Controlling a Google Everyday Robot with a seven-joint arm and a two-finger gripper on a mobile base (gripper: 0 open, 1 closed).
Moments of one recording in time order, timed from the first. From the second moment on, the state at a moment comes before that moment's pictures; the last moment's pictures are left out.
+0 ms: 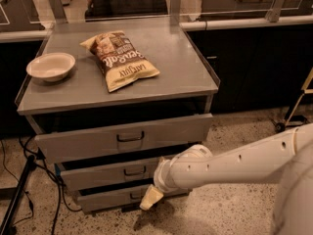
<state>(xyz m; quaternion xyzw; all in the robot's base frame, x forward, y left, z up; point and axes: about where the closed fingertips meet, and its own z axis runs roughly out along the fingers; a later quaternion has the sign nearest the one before) 0.508 -0.004 0.505 -0.54 0.80 0.09 0.25</state>
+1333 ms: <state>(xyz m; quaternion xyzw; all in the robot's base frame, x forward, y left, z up) 0.582 -0.015 0.450 -0.52 0.80 0.08 0.27</state>
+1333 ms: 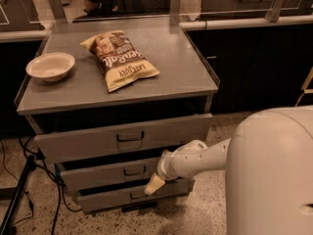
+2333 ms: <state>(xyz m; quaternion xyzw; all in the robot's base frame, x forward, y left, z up) 0.592 0.002 0.426 -0.54 0.80 0.09 0.26</state>
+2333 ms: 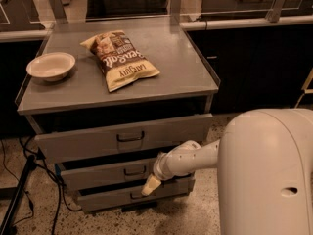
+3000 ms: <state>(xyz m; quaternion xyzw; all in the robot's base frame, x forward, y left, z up) 0.597 0.010 0.415 -0.57 0.78 0.08 0.24</state>
